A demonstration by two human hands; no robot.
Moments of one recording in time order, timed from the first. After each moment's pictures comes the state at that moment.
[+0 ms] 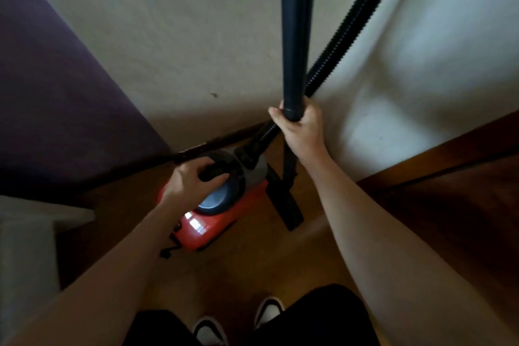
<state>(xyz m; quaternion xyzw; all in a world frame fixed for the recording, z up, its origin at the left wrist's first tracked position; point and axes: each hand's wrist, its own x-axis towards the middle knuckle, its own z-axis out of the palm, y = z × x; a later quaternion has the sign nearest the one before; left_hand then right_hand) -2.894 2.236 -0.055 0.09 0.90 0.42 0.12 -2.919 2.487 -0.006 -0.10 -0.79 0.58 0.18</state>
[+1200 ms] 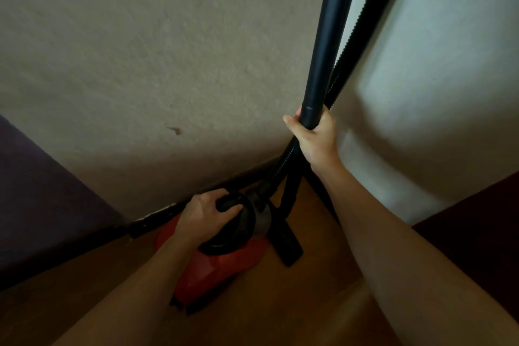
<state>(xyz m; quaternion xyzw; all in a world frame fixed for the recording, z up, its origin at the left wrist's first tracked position) -3.011 2.326 -0.246 0.18 0.91 0.34 0.12 -3.025 2.581 -0.158 -0.11 -0.75 0.59 0.28</state>
